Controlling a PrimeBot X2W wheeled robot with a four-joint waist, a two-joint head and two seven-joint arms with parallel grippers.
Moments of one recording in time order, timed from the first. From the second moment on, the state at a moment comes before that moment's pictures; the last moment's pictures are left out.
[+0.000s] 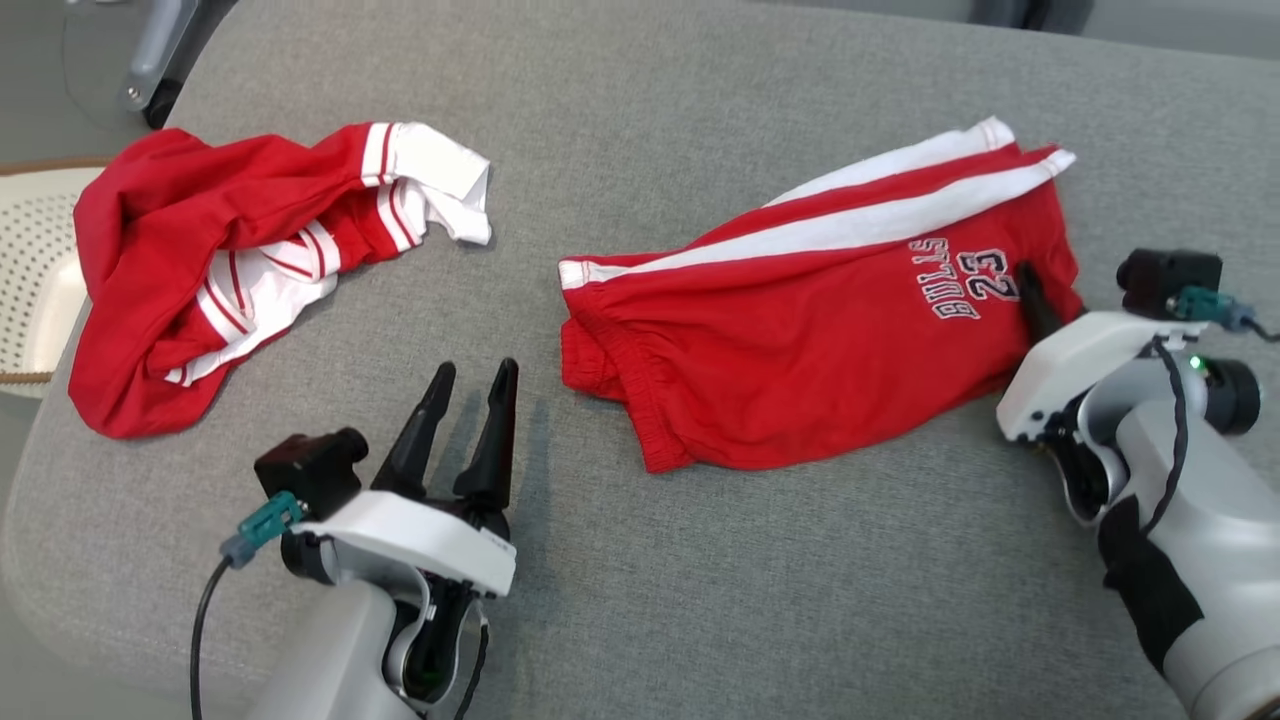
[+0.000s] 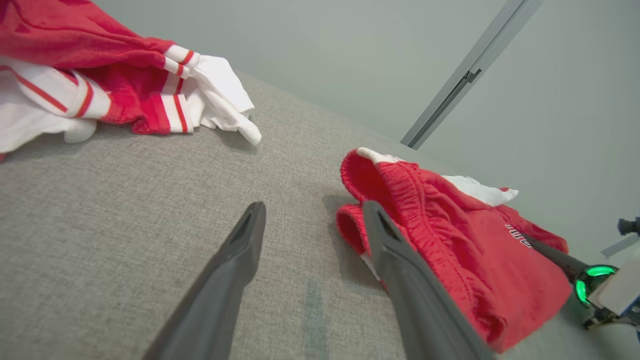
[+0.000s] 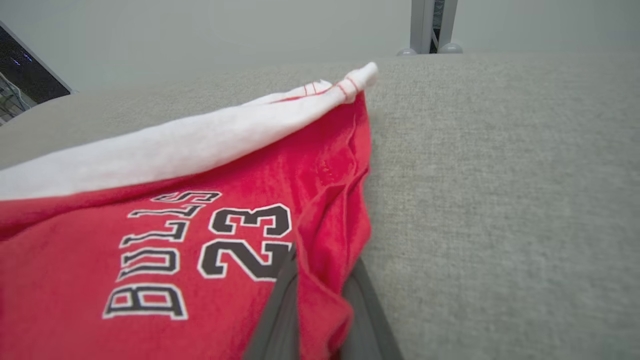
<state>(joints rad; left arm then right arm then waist) -0.37 0.05 -0.31 0.50 -0.66 -0.13 -0.26 -0.86 -0.16 0.31 1.18 0.45 0.13 -0.22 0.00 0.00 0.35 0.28</state>
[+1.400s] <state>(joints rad) -0.16 0.05 -0.24 0.53 -0.53 -0.12 -0.26 -0.60 -0.05 0.79 0.76 0.66 0.13 -0.22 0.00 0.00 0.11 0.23</state>
